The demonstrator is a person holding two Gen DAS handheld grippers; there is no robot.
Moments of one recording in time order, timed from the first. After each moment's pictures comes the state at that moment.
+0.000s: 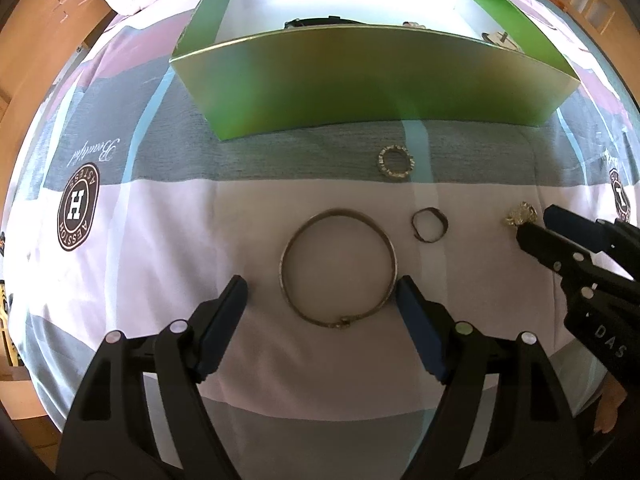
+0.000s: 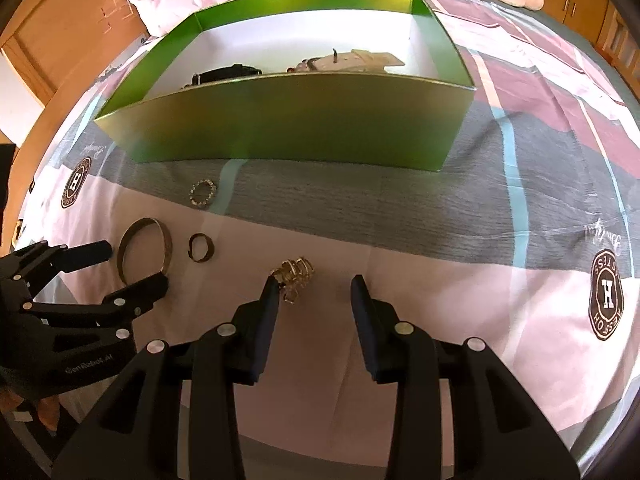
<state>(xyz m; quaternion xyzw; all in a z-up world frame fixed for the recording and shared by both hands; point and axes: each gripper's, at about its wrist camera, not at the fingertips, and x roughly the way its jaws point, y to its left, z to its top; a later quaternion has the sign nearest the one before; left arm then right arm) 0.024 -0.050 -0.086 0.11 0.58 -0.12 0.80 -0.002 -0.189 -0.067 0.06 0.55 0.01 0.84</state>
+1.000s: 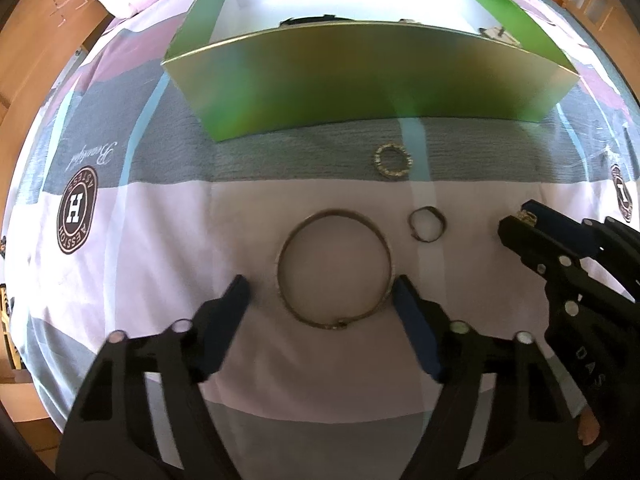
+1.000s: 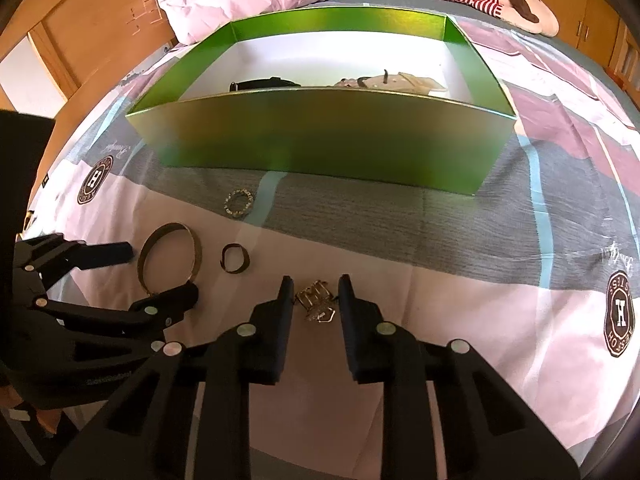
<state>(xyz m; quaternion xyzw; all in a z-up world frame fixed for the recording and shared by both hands) 0.027 -0.054 -0.095 0.11 0.58 -0.13 0.80 -0.009 -0.173 -0.065 0.05 0.51 0.04 0.86</state>
